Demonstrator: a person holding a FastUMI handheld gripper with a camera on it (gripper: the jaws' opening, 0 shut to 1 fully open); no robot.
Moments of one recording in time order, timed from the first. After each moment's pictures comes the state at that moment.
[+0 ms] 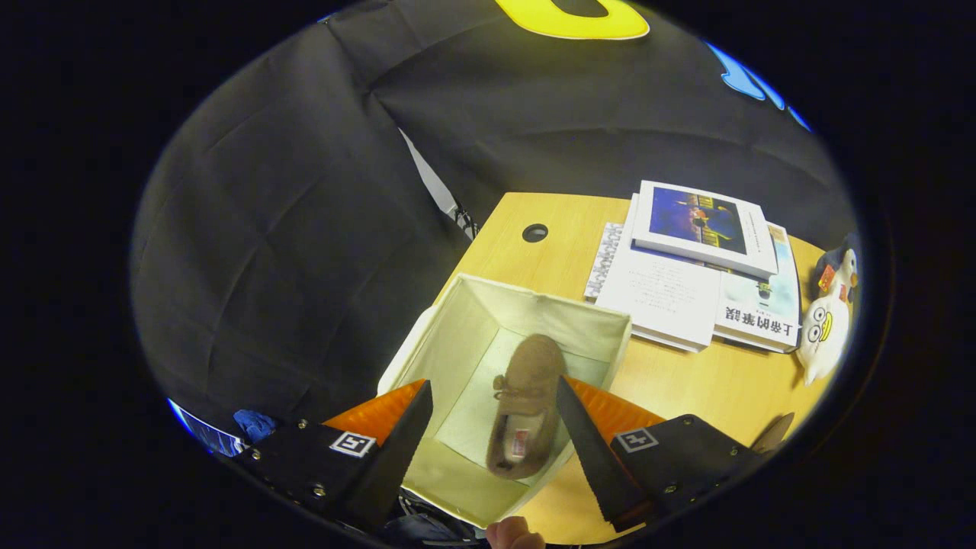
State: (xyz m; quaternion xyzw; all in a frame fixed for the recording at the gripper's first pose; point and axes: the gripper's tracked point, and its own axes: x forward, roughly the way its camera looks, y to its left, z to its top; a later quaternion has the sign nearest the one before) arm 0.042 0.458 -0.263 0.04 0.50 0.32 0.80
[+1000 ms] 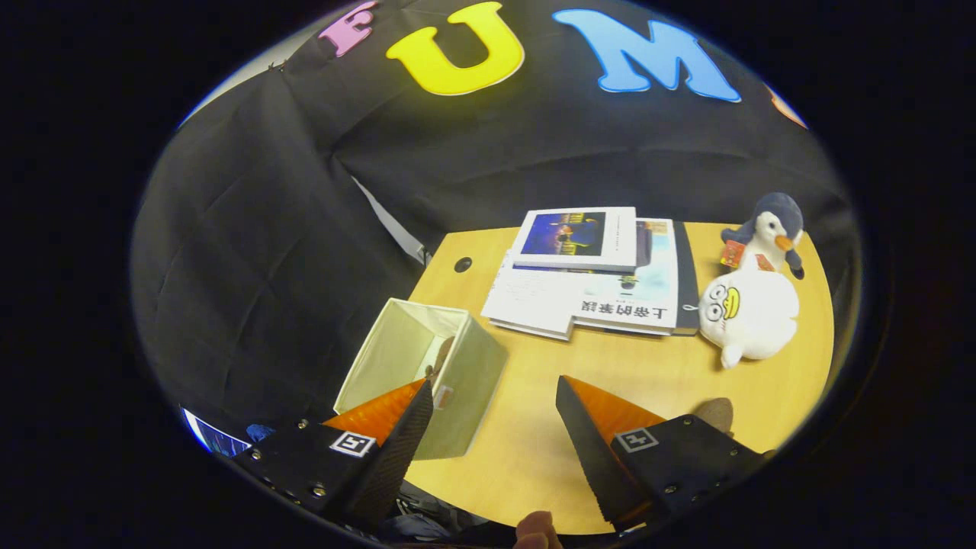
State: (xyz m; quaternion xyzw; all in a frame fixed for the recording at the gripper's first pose) arm 0.042 0.248 -0.213 0.09 0.47 0.25 0.84
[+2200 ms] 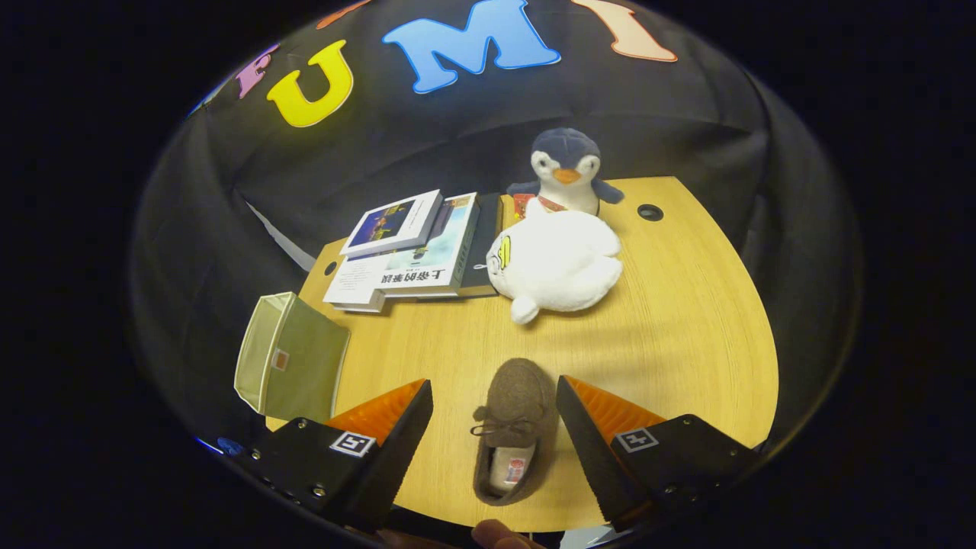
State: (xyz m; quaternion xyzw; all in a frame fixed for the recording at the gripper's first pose) arm 0.015 -0.003 -0.294 0.09 0.49 0.10 0.86
